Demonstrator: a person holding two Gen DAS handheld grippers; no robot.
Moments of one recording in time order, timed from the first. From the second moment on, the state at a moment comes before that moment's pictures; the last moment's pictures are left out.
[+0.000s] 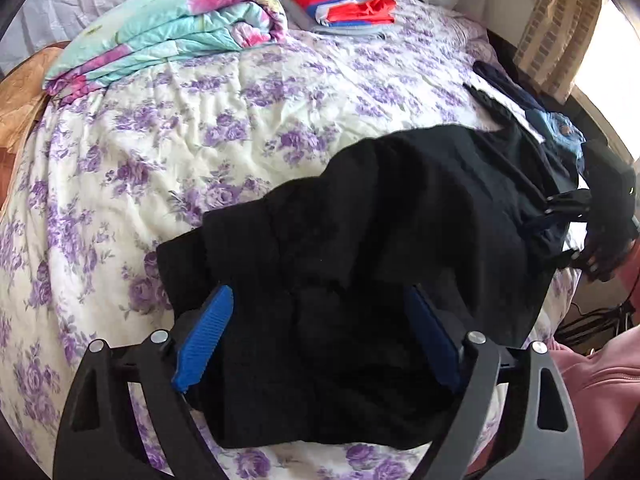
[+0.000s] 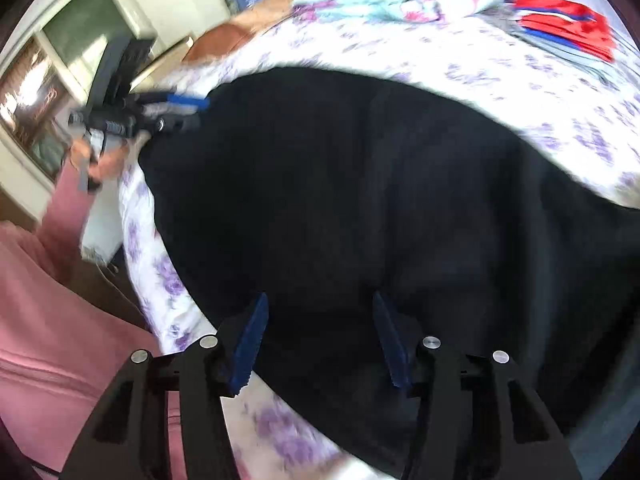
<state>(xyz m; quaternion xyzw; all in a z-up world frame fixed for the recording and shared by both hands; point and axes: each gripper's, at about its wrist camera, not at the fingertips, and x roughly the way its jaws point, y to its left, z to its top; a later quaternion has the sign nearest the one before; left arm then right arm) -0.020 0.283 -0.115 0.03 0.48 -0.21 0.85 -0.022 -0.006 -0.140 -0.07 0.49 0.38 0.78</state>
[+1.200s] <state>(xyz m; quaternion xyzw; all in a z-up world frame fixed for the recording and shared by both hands) -0.015 0.112 -0.152 0.05 0.44 -0.36 0.82 0.003 -0.299 -0.020 0.23 0.26 -0.03 0.94</state>
